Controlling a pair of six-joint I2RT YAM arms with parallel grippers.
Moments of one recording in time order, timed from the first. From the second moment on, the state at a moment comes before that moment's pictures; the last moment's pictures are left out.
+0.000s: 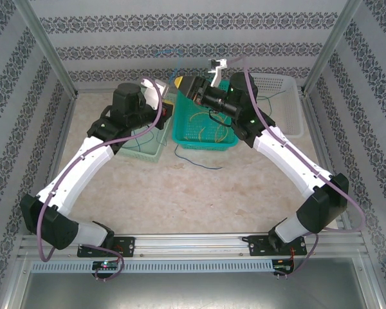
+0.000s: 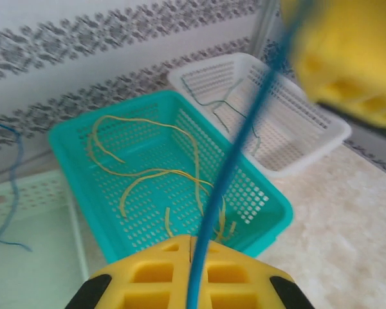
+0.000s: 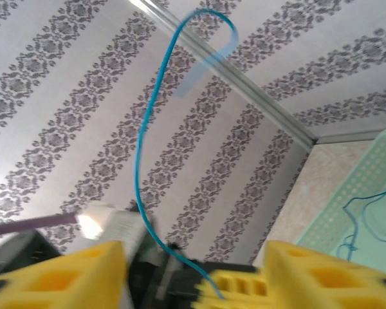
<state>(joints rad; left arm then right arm) -0.42 1.38 1.44 -0.44 0.23 -0.01 0.55 1.53 1.48 0.08 -0.45 0.94</state>
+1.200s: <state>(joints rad) -0.08 1.95 1.76 -0.80 0.27 -0.18 0.50 1.50 1.05 -0.56 -0.33 0.63</state>
